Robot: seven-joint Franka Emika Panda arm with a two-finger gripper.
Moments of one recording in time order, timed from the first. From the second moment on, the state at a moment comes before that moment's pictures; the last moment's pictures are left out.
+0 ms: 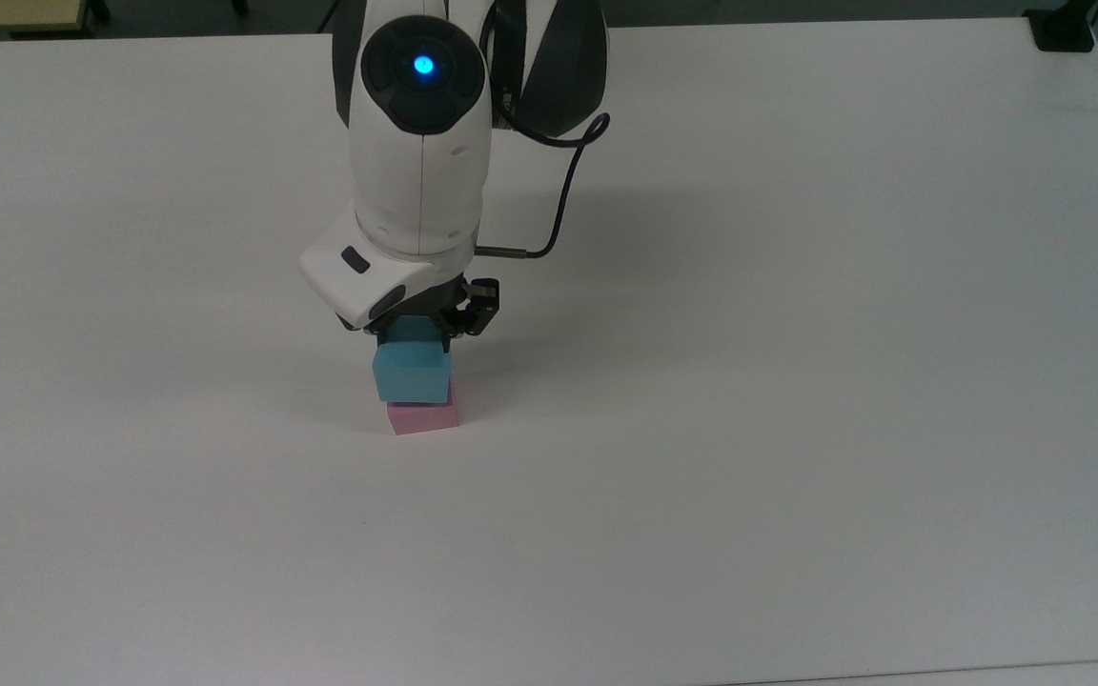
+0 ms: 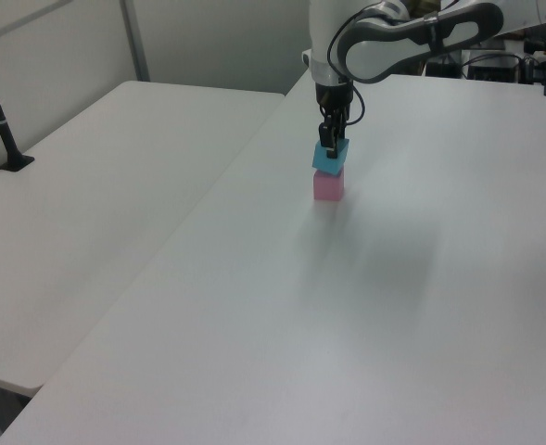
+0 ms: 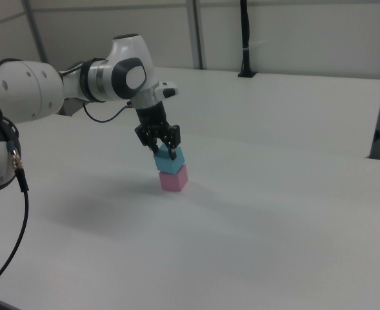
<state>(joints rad) 0.07 0.56 -0.05 -1.31 -0.13 1.90 0.03</state>
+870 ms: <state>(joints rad) 0.07 0.55 -0.05 -1.28 -0.13 1.90 0.05</state>
